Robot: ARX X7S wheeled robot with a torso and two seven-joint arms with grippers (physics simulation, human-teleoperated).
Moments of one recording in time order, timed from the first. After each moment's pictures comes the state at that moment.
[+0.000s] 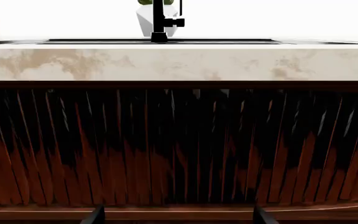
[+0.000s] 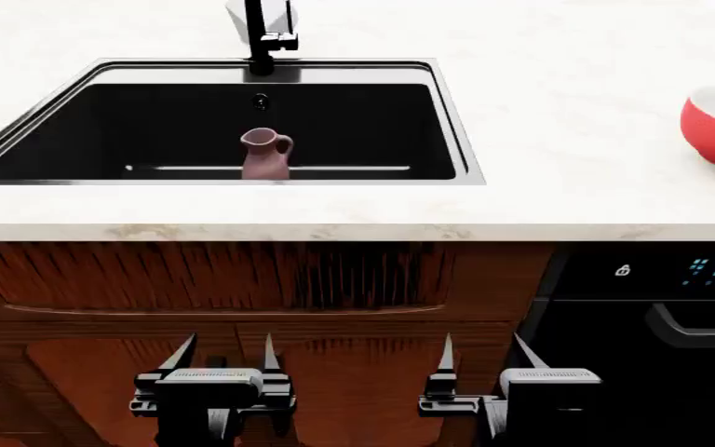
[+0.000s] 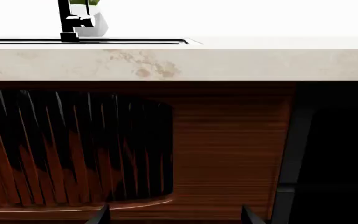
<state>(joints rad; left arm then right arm) 0.00 0.00 0.00 0.00 0.00 0.00 0.00 0.00 0.00 0.00 0.00 0.00 0.00 0.00</state>
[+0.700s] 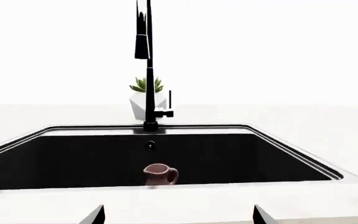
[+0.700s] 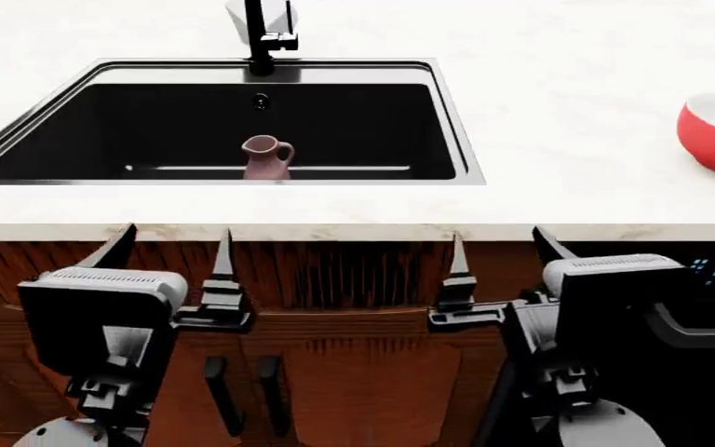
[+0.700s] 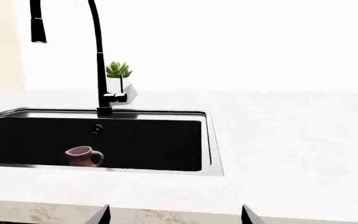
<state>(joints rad) -0.17 -0.16 -0.07 0.73 -0.25 -0.70 -0.03 0.22 0.11 -0.03 -0.67 0.18 0.73 0.05</state>
